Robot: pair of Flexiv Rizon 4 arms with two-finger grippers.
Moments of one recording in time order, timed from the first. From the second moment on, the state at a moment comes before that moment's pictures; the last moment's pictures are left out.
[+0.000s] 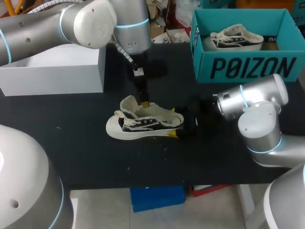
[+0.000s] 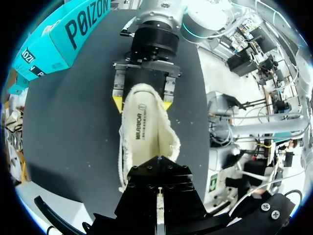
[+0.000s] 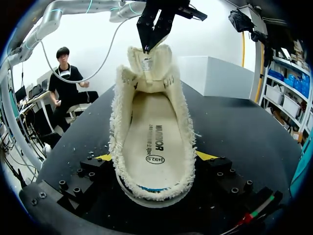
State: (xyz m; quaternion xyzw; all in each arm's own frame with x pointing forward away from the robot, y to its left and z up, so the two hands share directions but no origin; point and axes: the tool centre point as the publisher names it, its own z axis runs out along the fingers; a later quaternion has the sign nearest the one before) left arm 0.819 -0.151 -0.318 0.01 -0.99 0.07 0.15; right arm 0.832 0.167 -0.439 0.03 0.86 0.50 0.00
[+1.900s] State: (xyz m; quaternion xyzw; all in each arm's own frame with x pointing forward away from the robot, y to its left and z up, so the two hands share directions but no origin) left arm 0.803 -0.176 -0.396 0.02 -0.98 0.05 0.21; right arm 0.832 0.167 -0.439 0.03 0.86 0.50 0.00
